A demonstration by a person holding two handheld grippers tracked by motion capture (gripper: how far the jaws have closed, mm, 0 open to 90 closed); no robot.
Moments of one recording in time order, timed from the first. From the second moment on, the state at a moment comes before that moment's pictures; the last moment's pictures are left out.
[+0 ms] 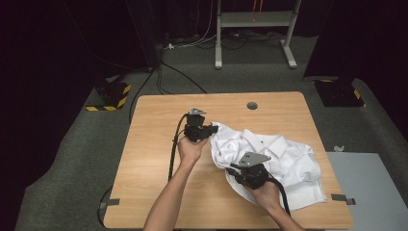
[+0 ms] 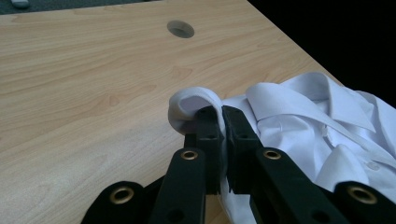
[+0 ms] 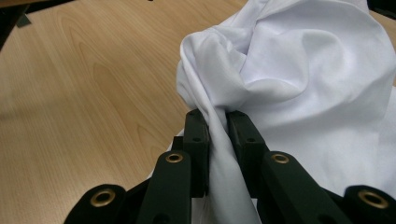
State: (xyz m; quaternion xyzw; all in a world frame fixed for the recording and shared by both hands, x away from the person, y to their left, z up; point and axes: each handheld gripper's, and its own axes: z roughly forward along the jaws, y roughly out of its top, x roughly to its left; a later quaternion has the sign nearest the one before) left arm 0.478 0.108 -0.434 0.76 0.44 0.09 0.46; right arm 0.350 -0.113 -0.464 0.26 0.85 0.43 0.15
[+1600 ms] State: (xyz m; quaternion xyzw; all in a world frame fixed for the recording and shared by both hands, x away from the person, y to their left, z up) left arm 0.466 0.162 -0.382 0.75 0.45 0.10 0.47; right arm 0.351 -0.079 -0.426 0.23 0.85 0.46 0.12
